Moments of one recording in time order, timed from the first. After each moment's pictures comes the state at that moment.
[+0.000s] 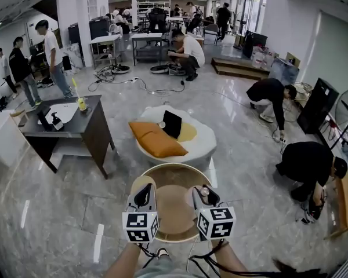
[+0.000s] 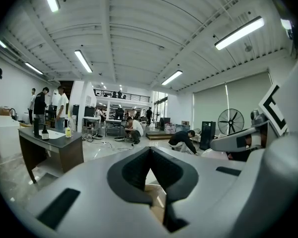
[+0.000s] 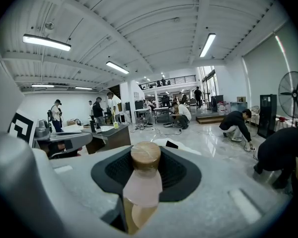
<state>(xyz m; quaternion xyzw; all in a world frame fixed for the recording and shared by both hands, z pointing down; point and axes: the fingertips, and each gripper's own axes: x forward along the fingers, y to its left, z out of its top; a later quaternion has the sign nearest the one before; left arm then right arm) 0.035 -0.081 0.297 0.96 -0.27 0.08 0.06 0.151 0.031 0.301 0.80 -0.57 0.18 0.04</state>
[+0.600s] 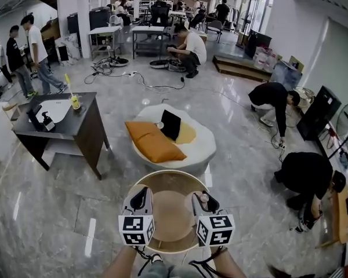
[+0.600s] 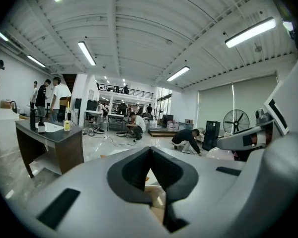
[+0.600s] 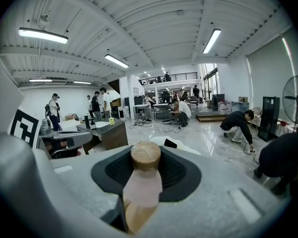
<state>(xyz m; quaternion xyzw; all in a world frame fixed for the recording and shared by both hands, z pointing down) 0.073 -0.166 0.322 0.95 -0.28 0.10 0.09 0.193 -0.041 0.317 0.80 -0.56 0.19 0.07</state>
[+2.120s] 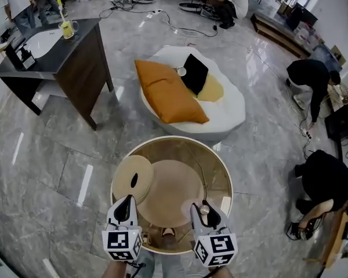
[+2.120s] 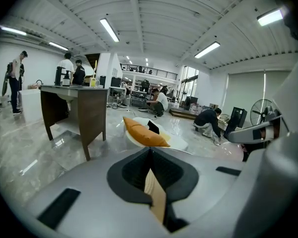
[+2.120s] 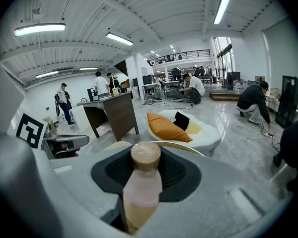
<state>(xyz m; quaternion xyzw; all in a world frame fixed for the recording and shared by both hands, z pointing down) 0.043 -0.216 0.586 0.88 -0.39 0.19 0.19 0.210 -0.100 0.558 0.73 -0.61 0.29 0.12</state>
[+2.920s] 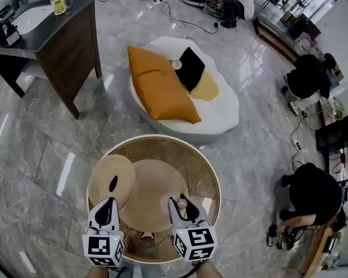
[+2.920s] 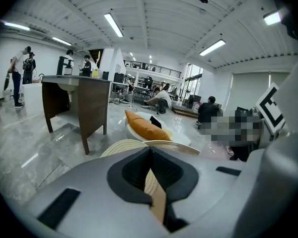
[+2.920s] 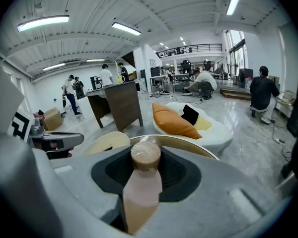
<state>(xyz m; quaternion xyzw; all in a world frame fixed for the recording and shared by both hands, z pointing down) 0.056 -0.228 0.647 0.87 -0.39 0.20 0.22 0.227 -0.159 0.635 0.69 -0.64 0.30 0.17</state>
